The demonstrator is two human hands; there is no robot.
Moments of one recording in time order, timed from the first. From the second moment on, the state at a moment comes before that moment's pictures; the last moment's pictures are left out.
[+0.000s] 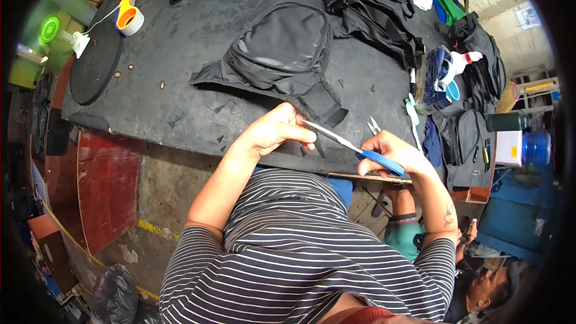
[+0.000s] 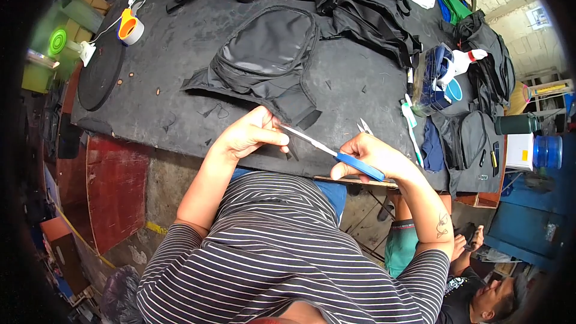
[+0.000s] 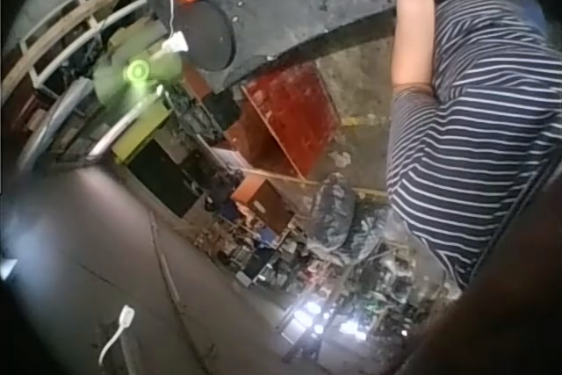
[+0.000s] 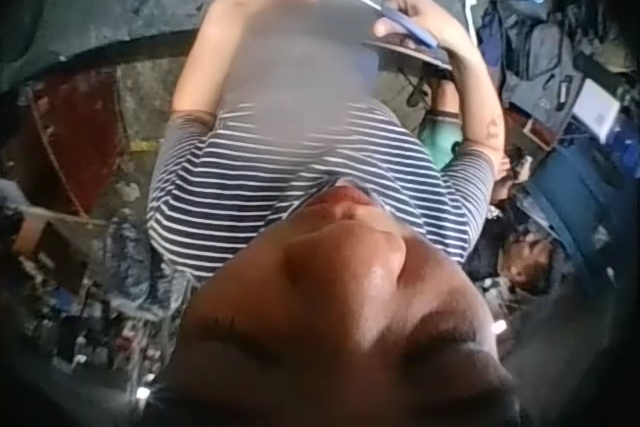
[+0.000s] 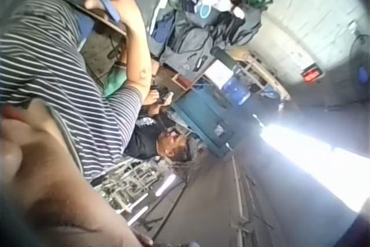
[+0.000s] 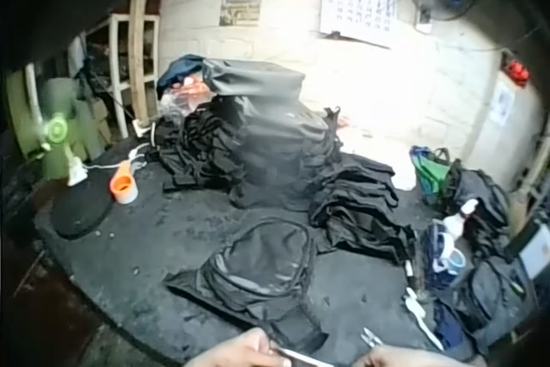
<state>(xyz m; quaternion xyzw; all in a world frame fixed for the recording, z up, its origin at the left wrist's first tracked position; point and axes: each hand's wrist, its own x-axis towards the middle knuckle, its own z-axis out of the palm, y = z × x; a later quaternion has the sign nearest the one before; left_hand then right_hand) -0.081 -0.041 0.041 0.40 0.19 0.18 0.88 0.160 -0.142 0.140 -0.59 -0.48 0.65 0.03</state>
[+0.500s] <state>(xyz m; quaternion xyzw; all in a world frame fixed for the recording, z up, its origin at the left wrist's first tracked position) -0.140 0.058 0.054 0.87 0.38 0.16 0.27 0.227 -0.199 0.111 -0.57 -0.39 0.66 0.30</state>
